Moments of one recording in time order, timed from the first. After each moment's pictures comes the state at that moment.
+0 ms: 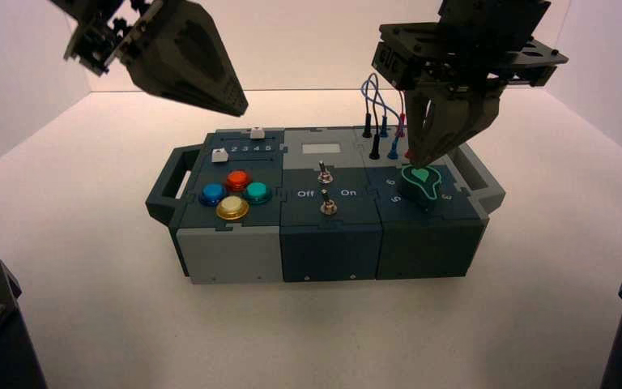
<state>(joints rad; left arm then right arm) -0.69 -0.61 1.11 -0.75 0.58 0.37 0.85 -0.34 0.93 0.00 0.74 0.47</state>
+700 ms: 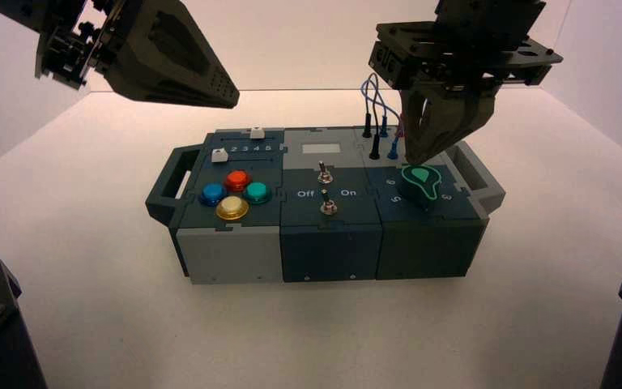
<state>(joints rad) -0.75 -0.78 1.22 -0.85 0.47 0.34 0.85 -0.33 0.93 -0.01 0.72 0.47</state>
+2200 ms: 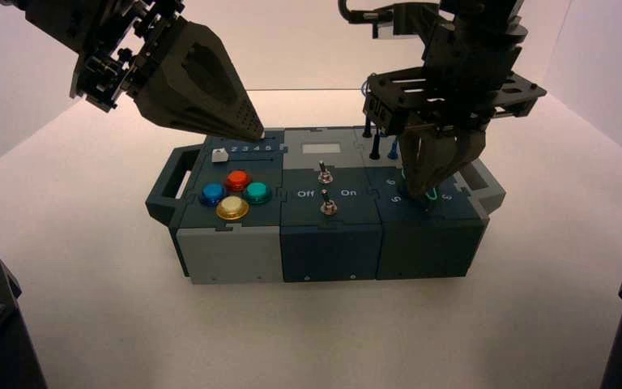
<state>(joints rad) -0.77 -0.61 1.17 -0.94 0.55 0.43 0.85 -0.21 0.94 -0.02 0.67 0.47</state>
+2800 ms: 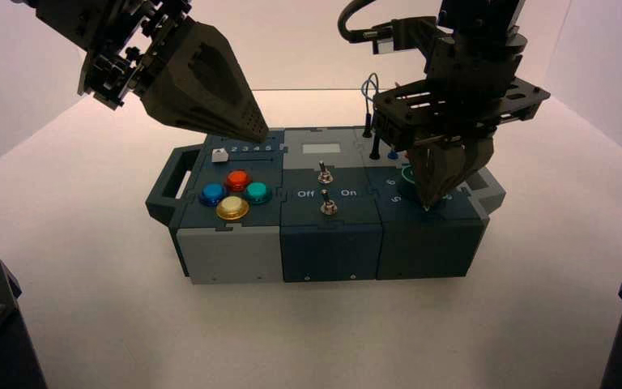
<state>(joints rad) -0.77 -0.58 1.15 -0.94 0.57 0.46 0.85 -0.18 0.94 -0.06 0.71 0.47</state>
